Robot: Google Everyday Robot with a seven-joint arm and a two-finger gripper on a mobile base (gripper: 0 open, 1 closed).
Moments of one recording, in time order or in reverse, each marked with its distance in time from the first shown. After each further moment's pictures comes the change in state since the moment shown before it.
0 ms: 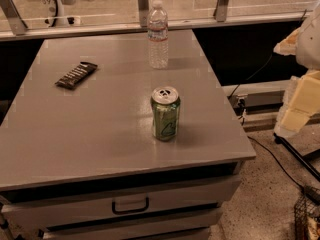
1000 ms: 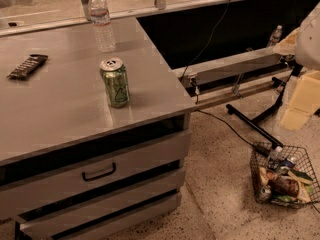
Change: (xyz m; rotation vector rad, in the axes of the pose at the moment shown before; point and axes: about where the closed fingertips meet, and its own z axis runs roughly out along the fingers) arm 0.000 0.000 0.000 0.000 0.000 0.000
